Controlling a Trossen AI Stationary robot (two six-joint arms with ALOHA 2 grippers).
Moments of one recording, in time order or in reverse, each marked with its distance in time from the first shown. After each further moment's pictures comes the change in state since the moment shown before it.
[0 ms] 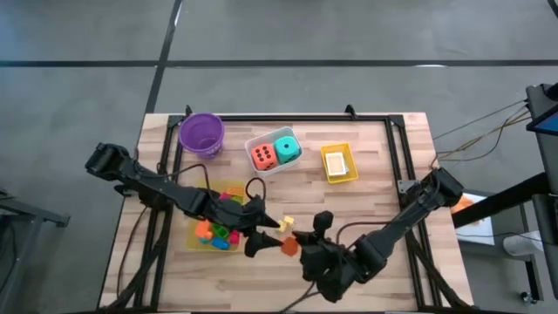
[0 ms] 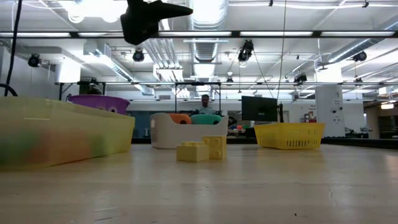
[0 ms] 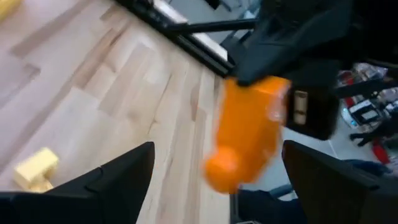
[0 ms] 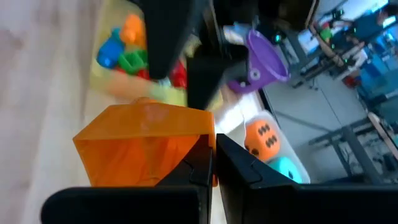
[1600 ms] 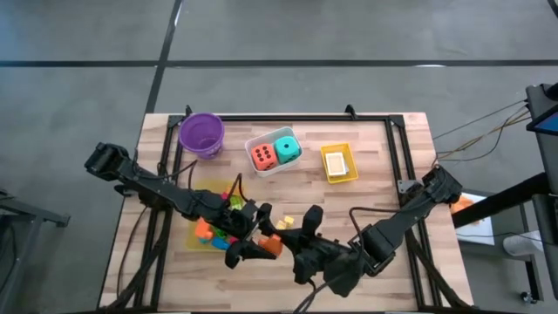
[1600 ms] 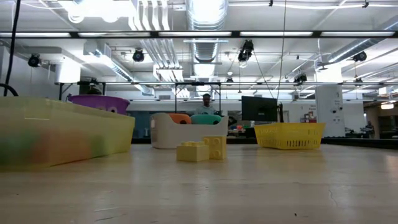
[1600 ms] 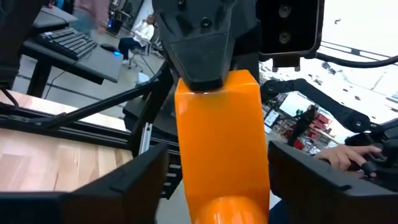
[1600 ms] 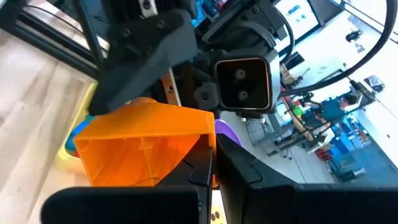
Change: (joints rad) left arm -0.033 -0.005 0.000 0.447 0.189 0.264; right arm -0.031 0.002 0.246 0.264 -0.015 -0.610
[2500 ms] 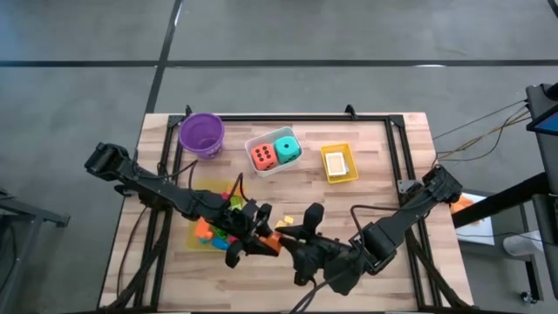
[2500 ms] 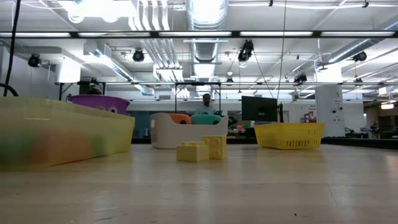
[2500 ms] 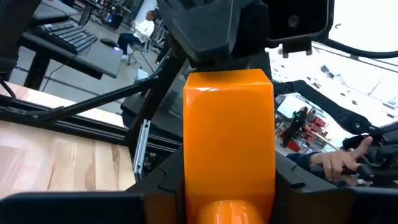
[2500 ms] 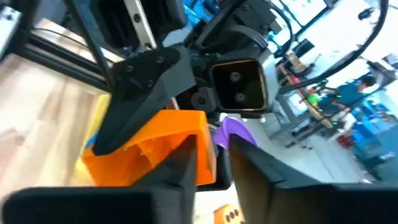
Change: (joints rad) left arm -0.001 0.000 0.000 -0.003 0.004 -0.037; right arm 0.001 0.000 0.028 -0.046 -0.026 0.135
